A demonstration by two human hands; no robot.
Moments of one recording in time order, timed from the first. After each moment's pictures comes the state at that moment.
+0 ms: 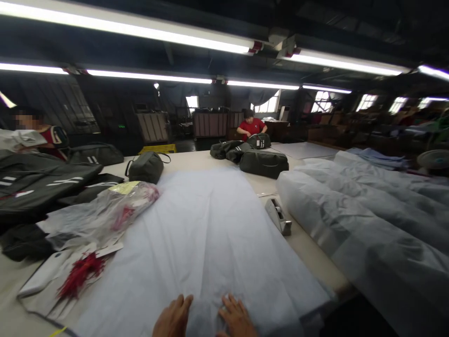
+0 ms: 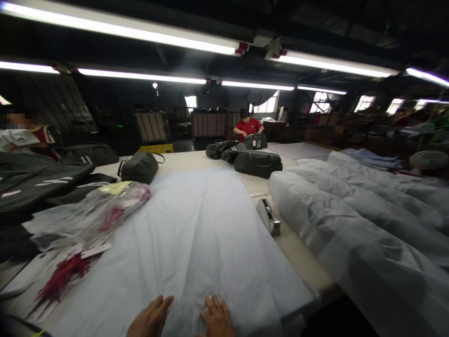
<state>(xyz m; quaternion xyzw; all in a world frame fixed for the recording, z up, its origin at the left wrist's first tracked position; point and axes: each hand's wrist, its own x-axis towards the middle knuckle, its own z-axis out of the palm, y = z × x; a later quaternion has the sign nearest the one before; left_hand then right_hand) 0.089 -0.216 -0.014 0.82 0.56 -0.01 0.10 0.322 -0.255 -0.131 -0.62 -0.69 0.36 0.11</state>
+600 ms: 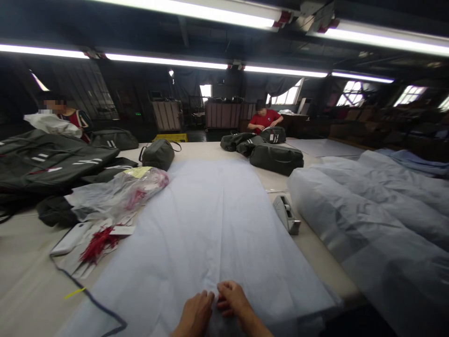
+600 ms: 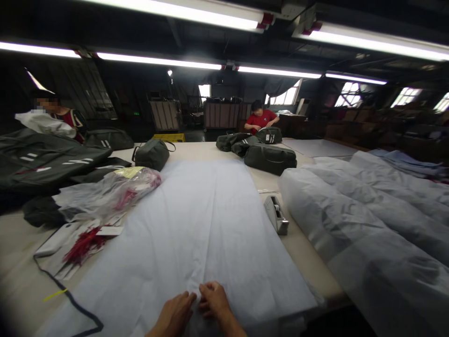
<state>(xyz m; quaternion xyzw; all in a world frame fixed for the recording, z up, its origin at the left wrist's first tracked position) 0.158 -0.232 -0.029 0.81 0.51 -0.17 0.21 0.305 -0.234 -0.109 -0.67 -0.30 0.61 0.32</state>
